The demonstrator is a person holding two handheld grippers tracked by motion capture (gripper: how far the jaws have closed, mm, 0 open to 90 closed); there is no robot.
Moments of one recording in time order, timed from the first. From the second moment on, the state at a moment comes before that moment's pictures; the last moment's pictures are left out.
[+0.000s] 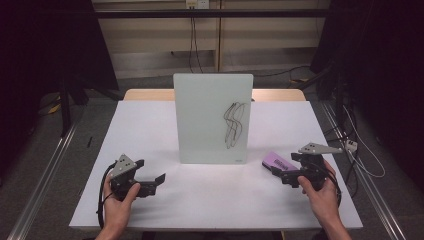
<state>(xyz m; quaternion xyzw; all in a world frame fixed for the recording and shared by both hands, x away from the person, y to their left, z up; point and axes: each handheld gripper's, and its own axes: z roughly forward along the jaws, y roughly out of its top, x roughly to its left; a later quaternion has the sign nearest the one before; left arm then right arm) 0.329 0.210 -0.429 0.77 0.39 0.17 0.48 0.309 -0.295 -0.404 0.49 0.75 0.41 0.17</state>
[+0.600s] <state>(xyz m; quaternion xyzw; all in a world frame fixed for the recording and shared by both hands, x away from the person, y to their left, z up) 0.330 0.208 -0.431 0.77 0.38 0.16 0.48 0.345 -0.302 -0.376 0.49 0.76 0.40 0.16</state>
